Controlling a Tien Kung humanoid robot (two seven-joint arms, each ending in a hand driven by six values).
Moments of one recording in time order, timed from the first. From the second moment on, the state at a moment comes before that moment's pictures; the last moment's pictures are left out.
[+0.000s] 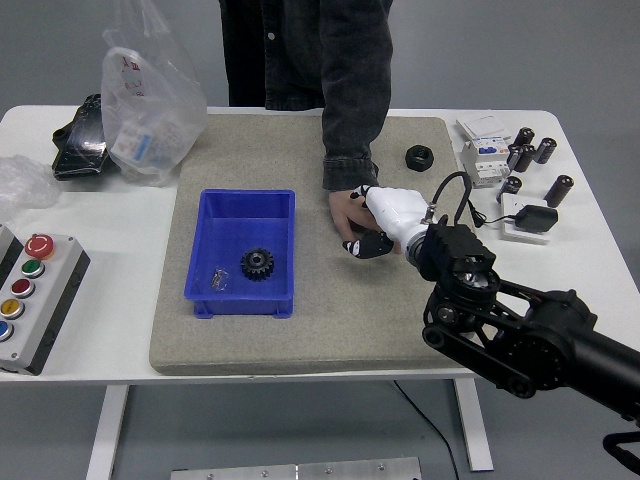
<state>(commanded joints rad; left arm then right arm) -0.02 0.07 -1.73 -0.18 1.93 0.18 0.23 0.65 -0.24 0.58 1.34 -1.93 -0.06 -0.65</state>
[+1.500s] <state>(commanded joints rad) -0.03 0.07 -1.73 -0.18 1.93 0.18 0.23 0.67 -0.22 0.52 1.23 -1.84 -0.07 -0.65</state>
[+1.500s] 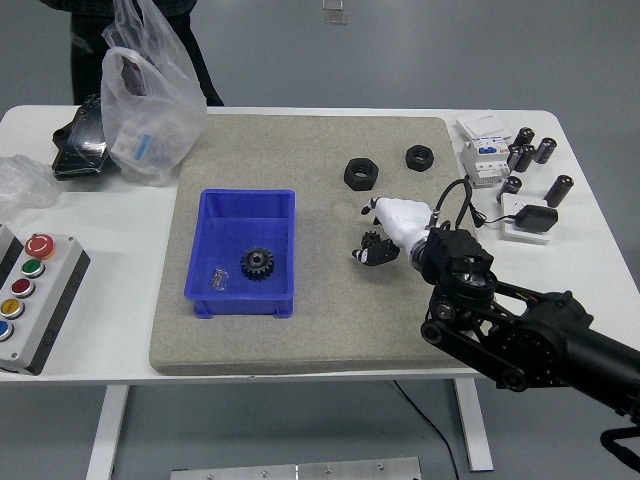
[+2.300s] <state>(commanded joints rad) -0.04 0.07 -1.72 -0.18 1.93 0.18 0.23 0.65 -0.20 0.51 1.19 -1.79 -0.12 -0.65</state>
